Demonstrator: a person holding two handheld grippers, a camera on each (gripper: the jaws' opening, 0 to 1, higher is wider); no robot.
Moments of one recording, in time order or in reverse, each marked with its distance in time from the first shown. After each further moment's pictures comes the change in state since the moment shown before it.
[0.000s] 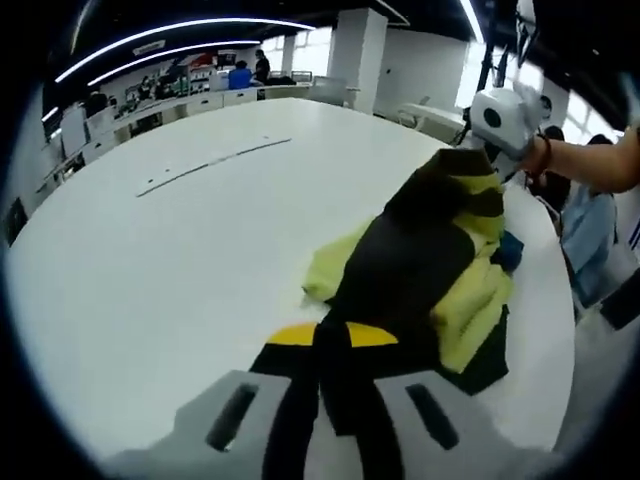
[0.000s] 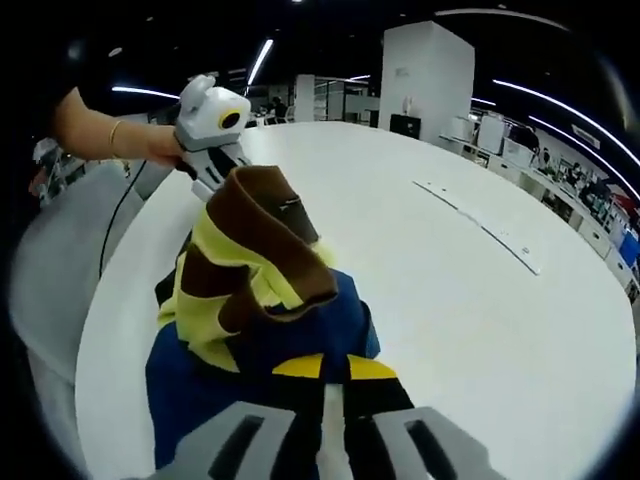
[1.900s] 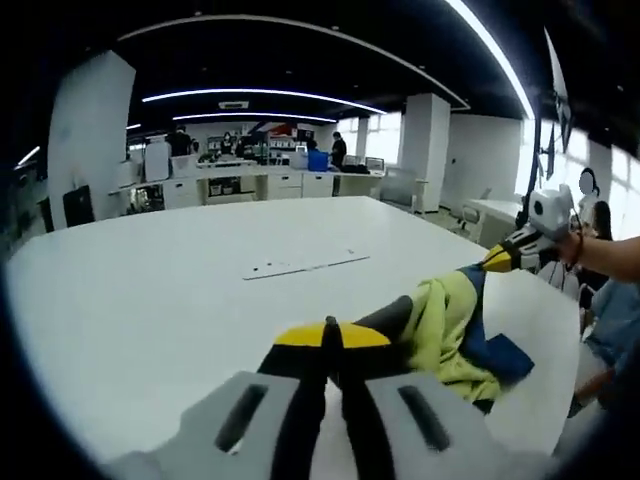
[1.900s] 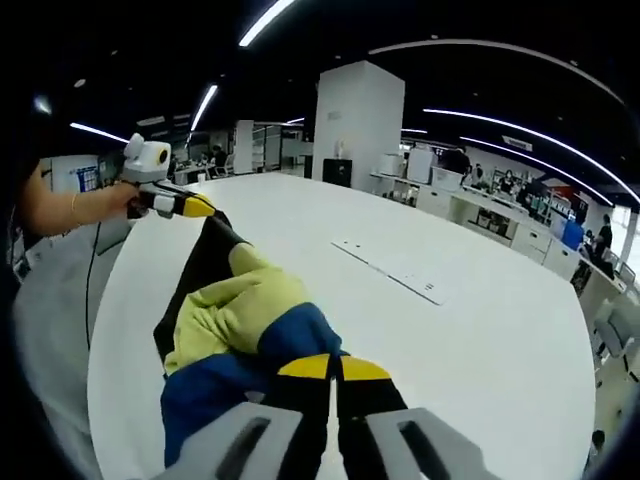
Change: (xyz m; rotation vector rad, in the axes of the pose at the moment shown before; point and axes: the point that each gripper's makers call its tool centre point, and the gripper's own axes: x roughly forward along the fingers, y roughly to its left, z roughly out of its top) left arm -0.113 0.049 0.093 -0.151 -0.409 0.294; right arm -0.097 -0.053 0.054 0.122 -0.208 -0.260
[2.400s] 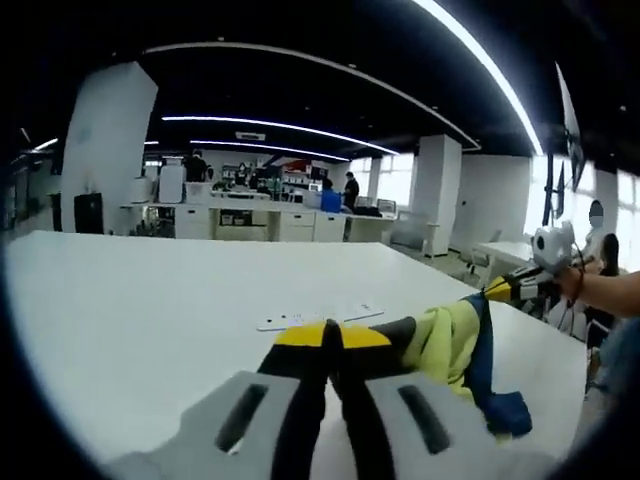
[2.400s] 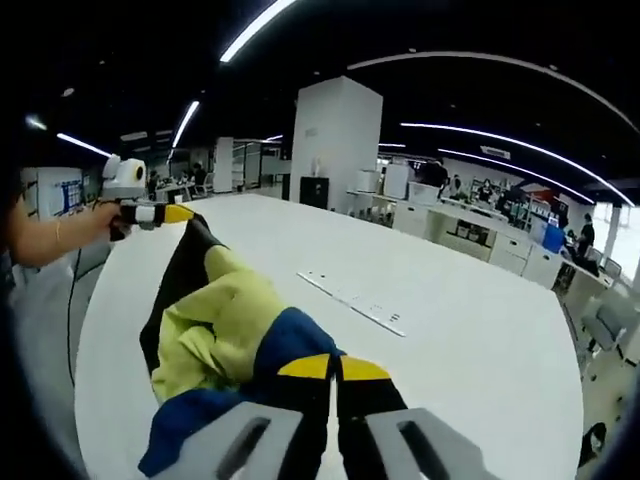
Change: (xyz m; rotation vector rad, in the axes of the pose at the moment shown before) left arm 0.014 0.035 0.057 -0.109 -0.196 0.061; right arm 0.006 -0.055 0.042 0.082 -0.096 -0.110
